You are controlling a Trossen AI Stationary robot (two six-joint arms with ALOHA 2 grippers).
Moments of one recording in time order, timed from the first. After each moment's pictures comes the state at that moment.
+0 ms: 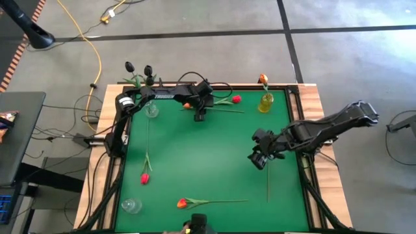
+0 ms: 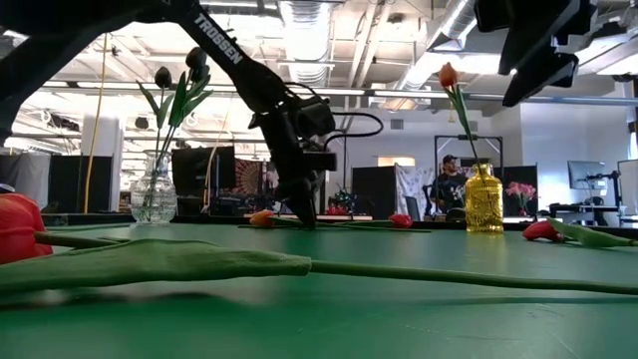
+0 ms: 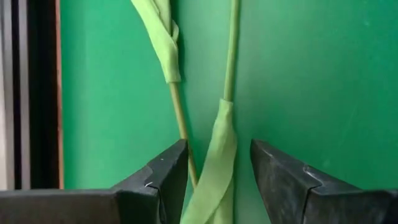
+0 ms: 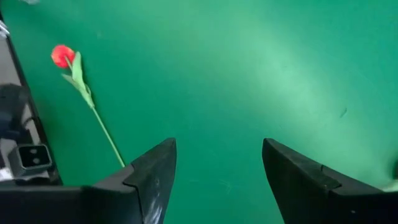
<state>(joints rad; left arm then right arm) 0.53 2.12 1.48 -0.45 0.00 0.59 0.30 1.14 0.94 -0.77 0.16 0.92</state>
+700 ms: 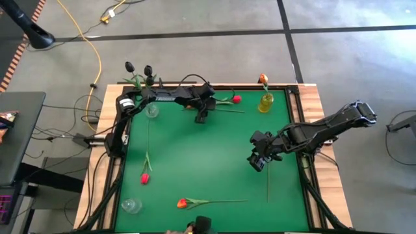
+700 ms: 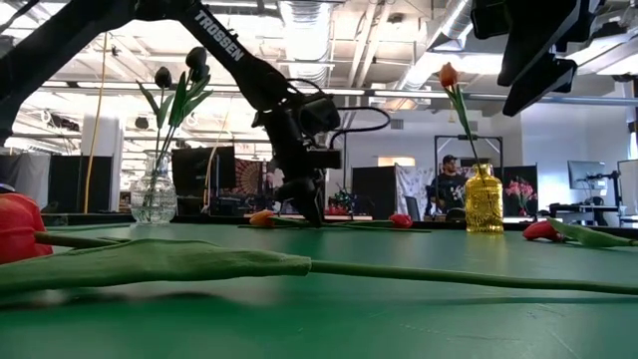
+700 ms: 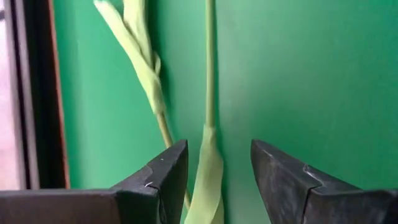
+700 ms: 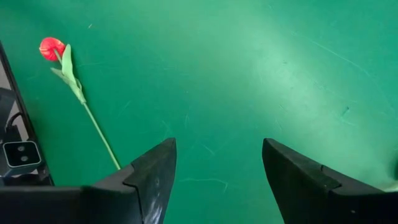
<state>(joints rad) 0.50 2.12 1.48 -0.42 -0.02 0.67 0.31 1.18 0.94 -0.76 0.16 0.91</state>
